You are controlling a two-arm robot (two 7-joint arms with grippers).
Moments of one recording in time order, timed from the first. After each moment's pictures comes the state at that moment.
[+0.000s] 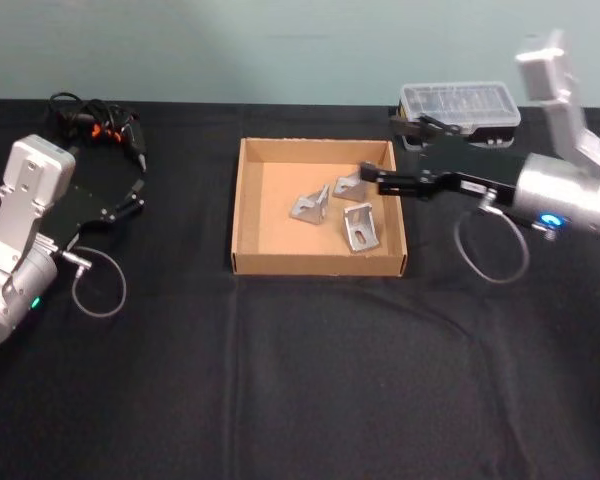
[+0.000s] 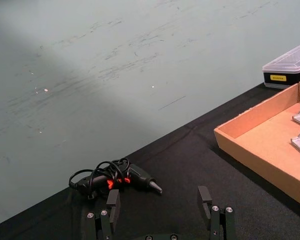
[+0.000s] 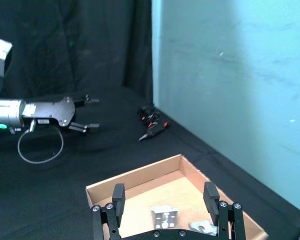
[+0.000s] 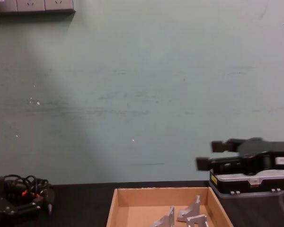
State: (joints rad) left arm -0.20 0.60 0.45 -1.41 -0.25 -0.12 0.03; right arm 0.57 0.52 -0.52 -1.20 0.50 -0.02 0.79
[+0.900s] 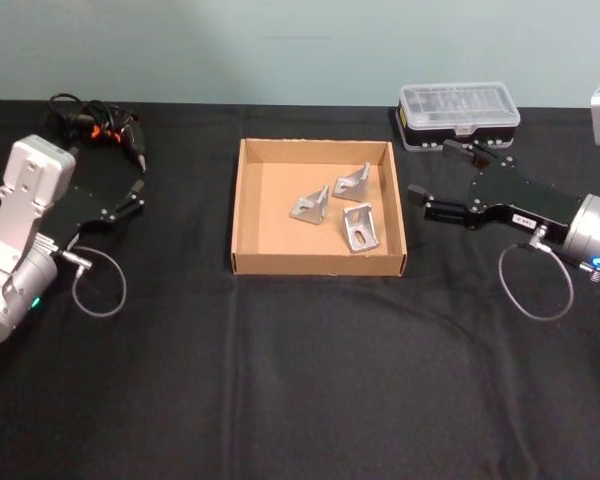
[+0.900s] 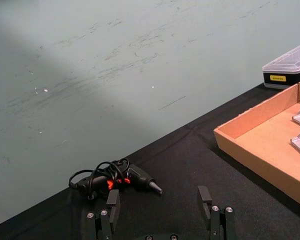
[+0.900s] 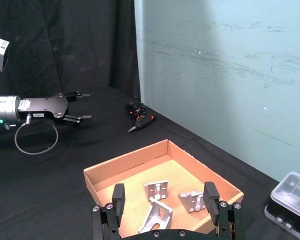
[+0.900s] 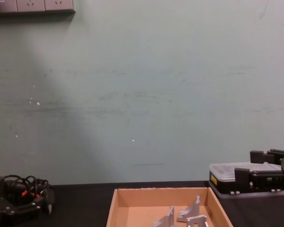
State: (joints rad) left arm -0.20 0.60 0.45 -1.41 -0.25 -0.12 0.03; right arm 0.39 0.62 -0.43 -1.34 0.57 -0.07 0.73
